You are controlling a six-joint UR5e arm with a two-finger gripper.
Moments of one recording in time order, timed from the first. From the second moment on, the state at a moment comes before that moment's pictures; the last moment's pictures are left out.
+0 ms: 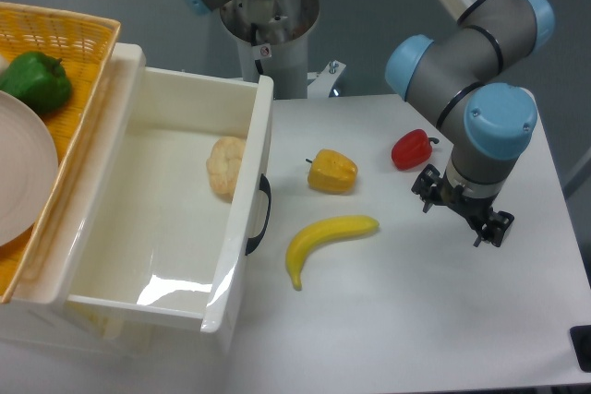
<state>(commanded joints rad) 2.67 -2.08 -1.36 -1.23 1.60 1.34</state>
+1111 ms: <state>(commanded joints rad) 2.51 -2.02 -1.45 -1.23 1.68 0.98</state>
